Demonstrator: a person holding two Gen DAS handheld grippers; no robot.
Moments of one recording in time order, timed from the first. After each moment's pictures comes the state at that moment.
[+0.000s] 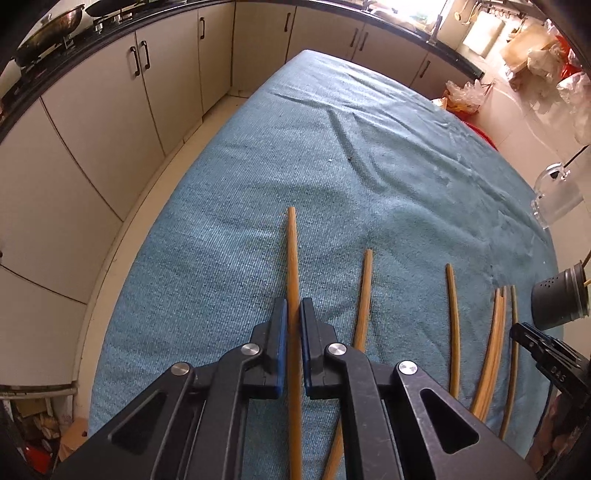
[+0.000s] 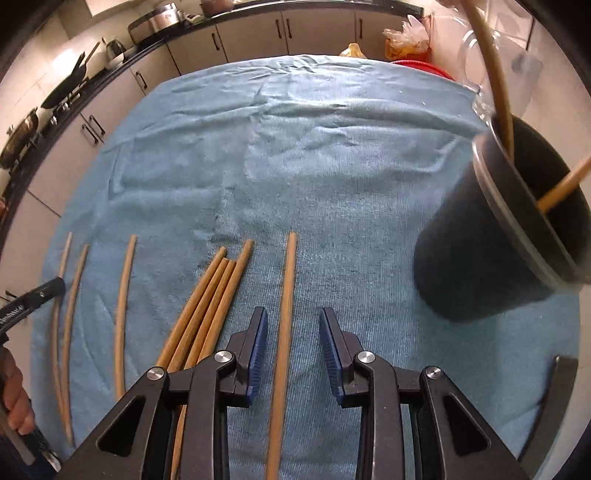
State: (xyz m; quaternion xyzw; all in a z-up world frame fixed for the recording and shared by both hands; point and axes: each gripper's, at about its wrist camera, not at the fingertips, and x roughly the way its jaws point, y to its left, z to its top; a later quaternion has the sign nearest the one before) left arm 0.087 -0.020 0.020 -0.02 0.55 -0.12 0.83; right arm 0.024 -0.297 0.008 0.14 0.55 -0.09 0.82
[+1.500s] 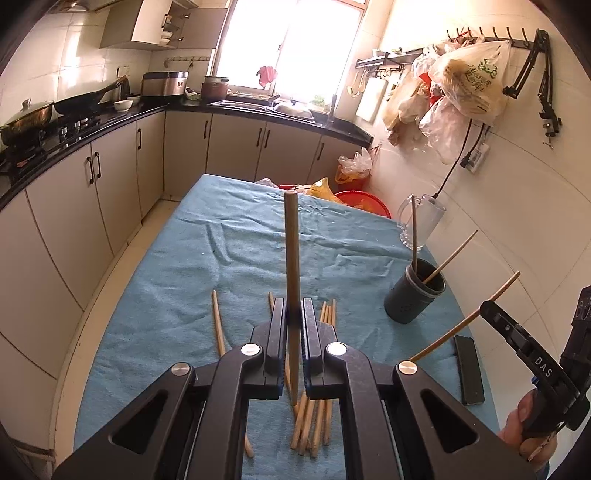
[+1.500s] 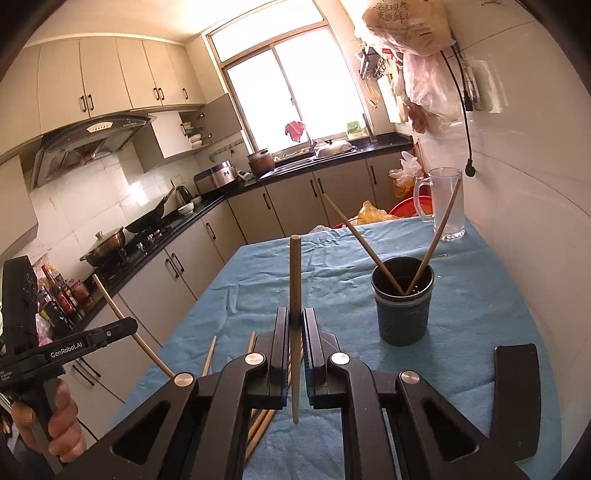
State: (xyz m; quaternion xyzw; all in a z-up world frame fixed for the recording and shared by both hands) left arm -0.074 -0.051 0.172 -0.04 0.36 -0.26 0.90; right arm -0.169 -0.286 0.161 0.19 0.23 -0.06 0.95
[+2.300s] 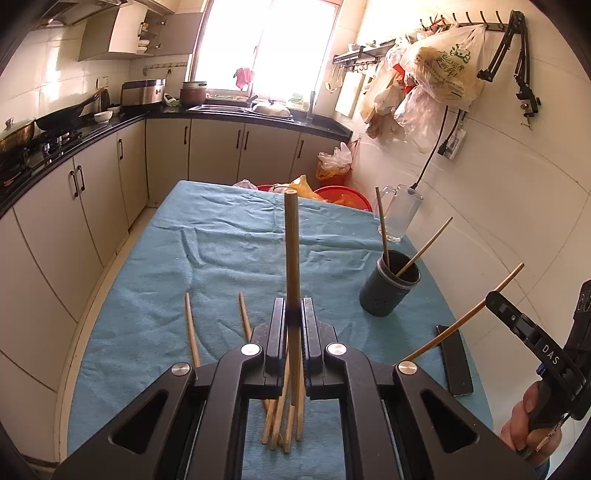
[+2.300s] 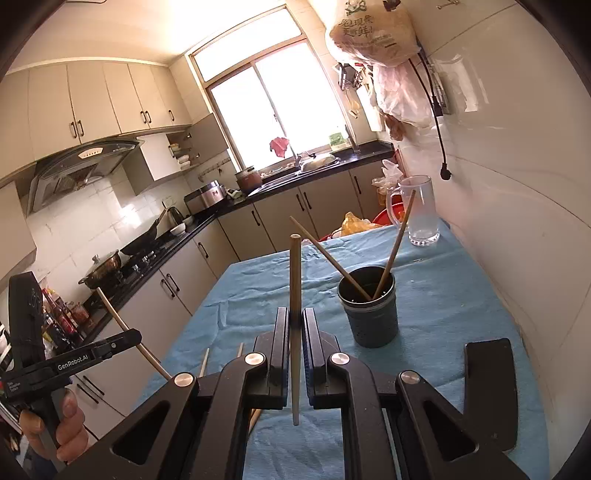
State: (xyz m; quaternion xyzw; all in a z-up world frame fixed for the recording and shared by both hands) left arm -0.093 -0.081 0.185 -0.01 0.35 -0.29 0.89; right arm -0.211 -0.316 0.170 0.22 0.20 -0.08 0.95
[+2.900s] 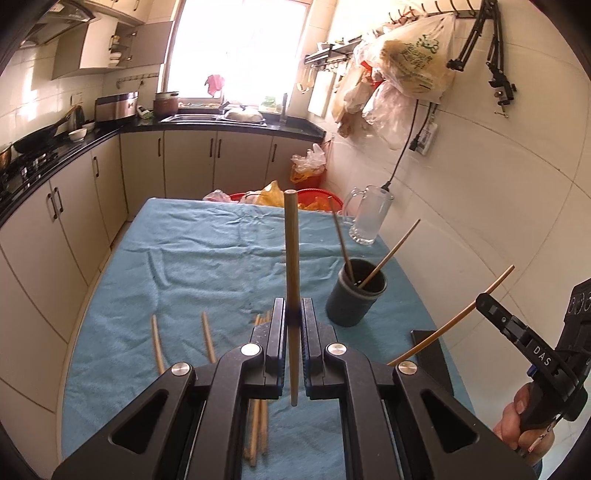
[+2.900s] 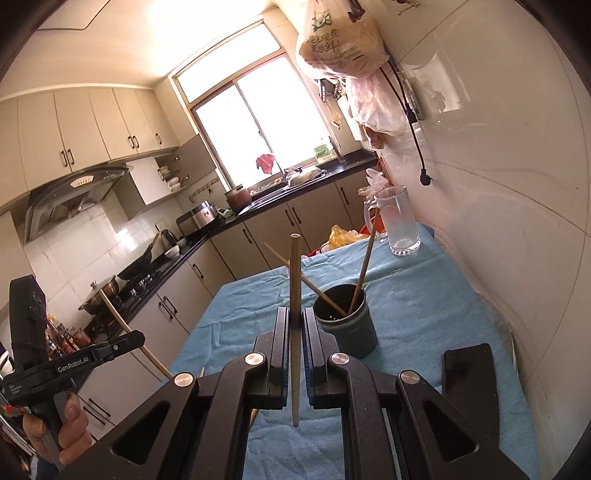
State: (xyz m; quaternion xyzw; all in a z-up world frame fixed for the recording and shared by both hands) left arm -0.100 -0.130 0.211 0.01 0.34 -0.33 0.88; right arm -0.236 -0.350 0.180 0.25 0.17 -0.10 0.95
